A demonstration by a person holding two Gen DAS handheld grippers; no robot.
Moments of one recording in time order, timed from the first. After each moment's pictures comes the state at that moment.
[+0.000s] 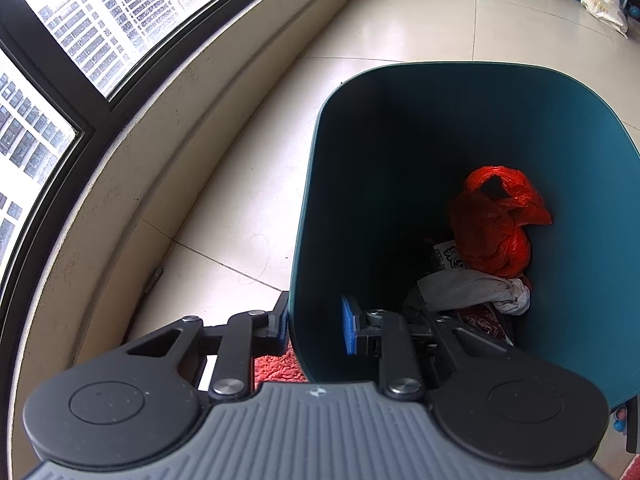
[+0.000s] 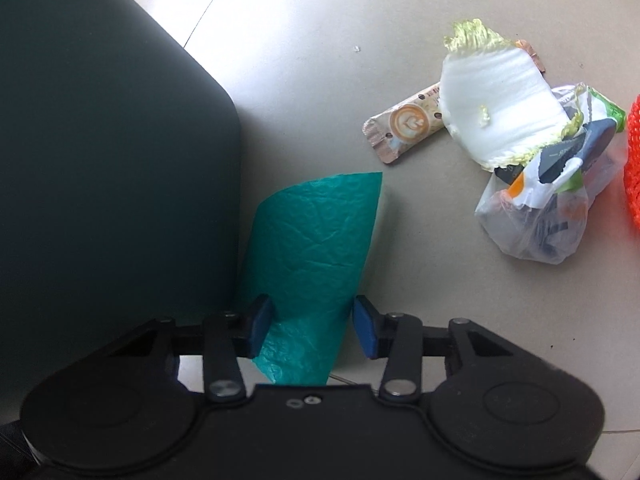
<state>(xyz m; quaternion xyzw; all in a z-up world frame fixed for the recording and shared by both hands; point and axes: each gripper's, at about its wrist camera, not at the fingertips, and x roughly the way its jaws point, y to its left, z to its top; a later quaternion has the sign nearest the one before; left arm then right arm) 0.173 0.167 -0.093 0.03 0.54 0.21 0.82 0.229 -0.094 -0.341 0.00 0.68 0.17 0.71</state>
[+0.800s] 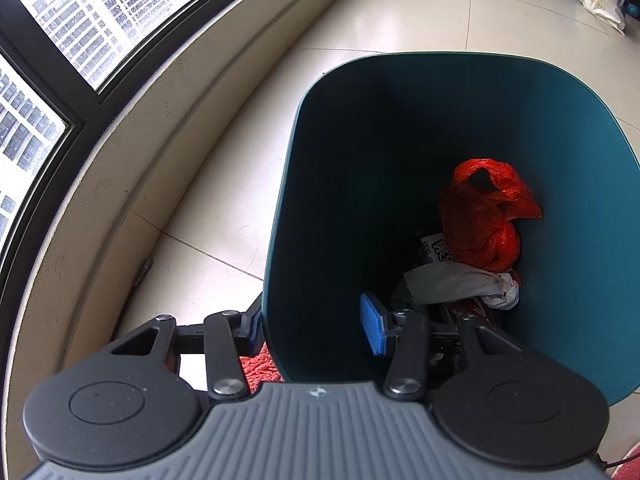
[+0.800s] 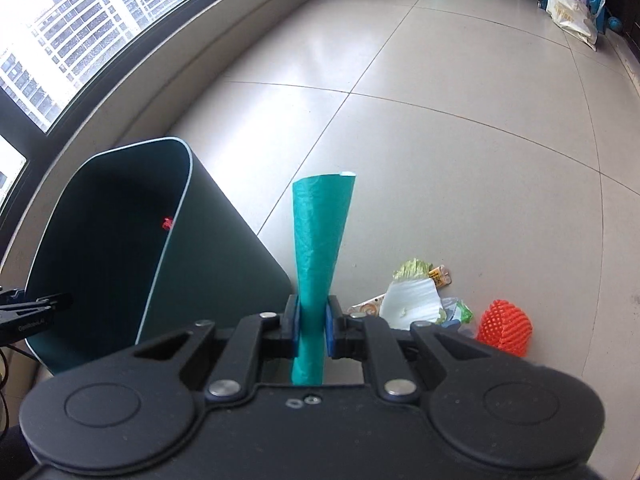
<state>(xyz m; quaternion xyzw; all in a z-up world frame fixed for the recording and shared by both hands) 0.179 0.156 -0.099 0.02 0.55 0.20 0.81 0.238 -0.133 -0.073 -0.02 0.51 0.25 0.82</state>
